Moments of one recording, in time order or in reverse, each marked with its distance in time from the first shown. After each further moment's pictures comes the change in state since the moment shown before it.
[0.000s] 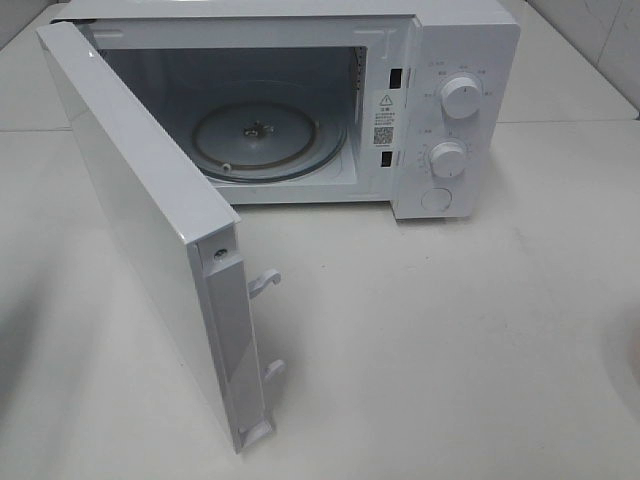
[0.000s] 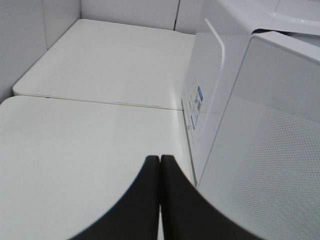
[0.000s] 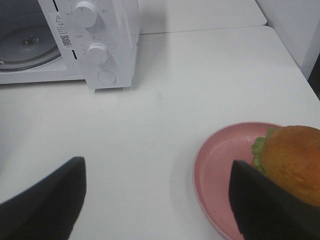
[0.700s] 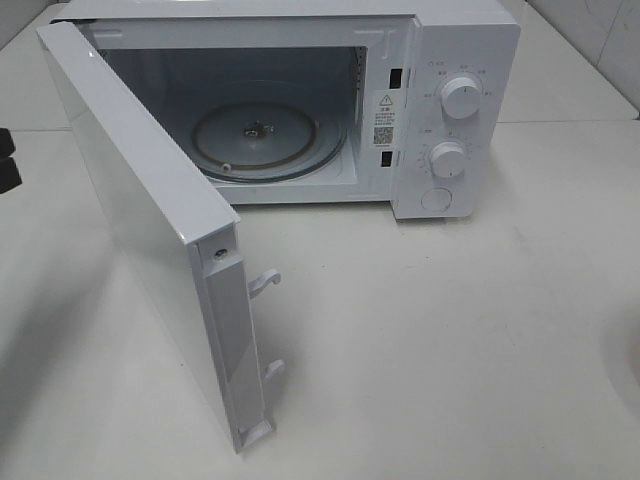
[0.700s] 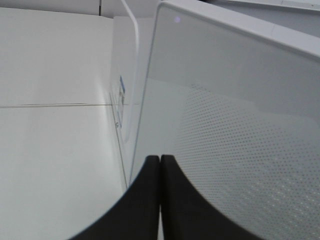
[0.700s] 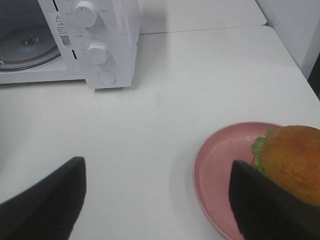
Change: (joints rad) left arm -0.132 0.303 -0.118 0.080 -0.183 -0.019; right arm 0.000 0.000 0.000 0.000 0.000 0.000
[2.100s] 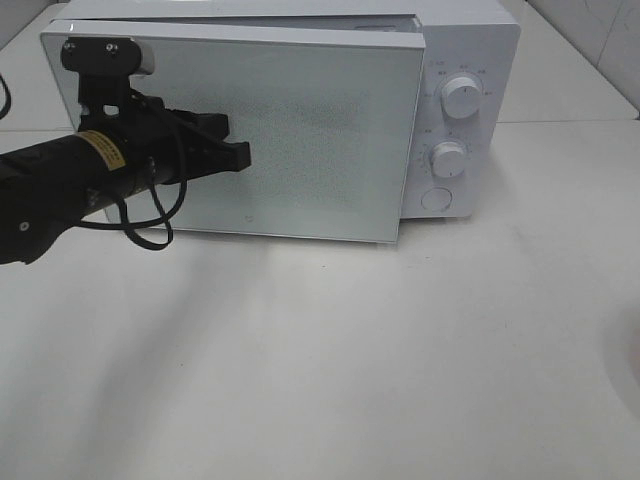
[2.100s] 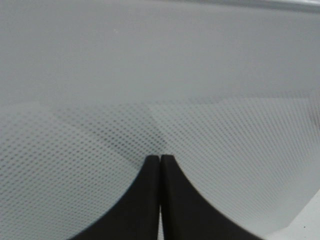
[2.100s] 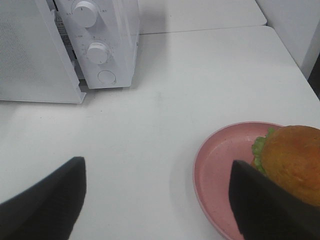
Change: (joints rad) left arm -0.499 0.376 -0.413 -0.380 0.083 0.204; right arm 0.000 0.000 0.000 0.000 0.000 0.000
